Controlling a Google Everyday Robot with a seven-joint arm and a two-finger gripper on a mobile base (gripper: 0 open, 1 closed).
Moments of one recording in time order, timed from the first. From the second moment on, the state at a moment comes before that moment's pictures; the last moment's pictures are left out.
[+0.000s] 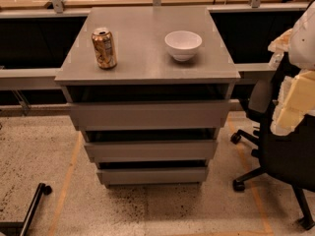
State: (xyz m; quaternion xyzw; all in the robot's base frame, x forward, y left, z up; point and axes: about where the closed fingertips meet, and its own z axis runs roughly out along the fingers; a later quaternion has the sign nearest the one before) arm 0.438 -0.217 0.976 -0.60 0.78 -0.03 0.16
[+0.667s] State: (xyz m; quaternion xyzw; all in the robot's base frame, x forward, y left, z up) arm 0.440 -0.215 0.977 -0.61 0.78 -0.03 0.16
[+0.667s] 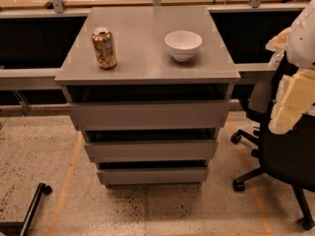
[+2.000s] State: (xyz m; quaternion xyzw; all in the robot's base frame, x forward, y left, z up) arm 0.503 -0.193 0.928 -0.64 0.75 0.01 0.18
